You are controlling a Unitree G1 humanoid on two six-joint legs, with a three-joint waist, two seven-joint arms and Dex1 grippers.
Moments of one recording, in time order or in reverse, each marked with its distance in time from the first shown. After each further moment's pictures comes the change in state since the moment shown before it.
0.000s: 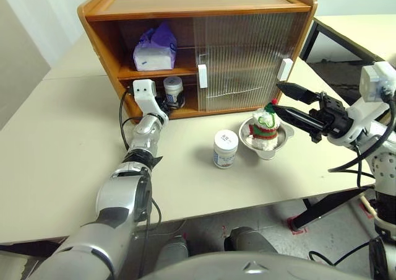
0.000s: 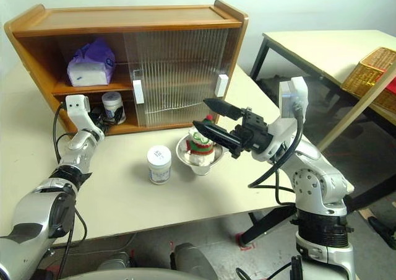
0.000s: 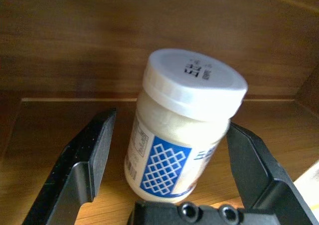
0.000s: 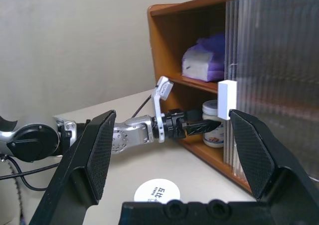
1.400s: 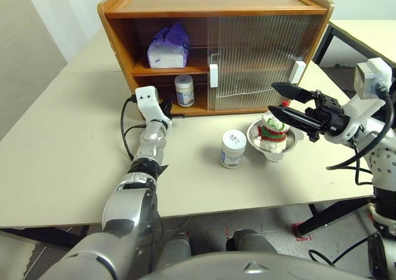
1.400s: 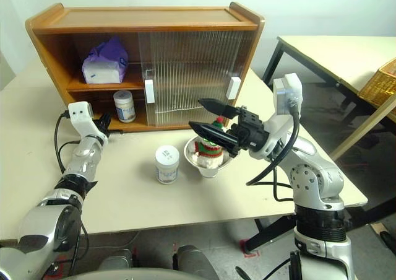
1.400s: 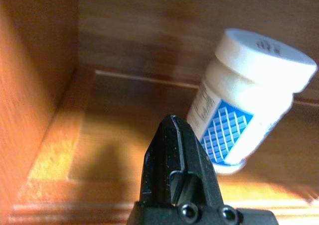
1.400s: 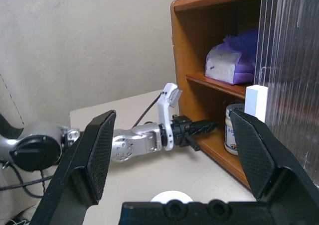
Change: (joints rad) left arm 0.031 -0.052 -0.020 -0.046 0.051 0.048 0.269; right arm -0.032 -0.007 0.011 0.005 0.001 0.025 0.017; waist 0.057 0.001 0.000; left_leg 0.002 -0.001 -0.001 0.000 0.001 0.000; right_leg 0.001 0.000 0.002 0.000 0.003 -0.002
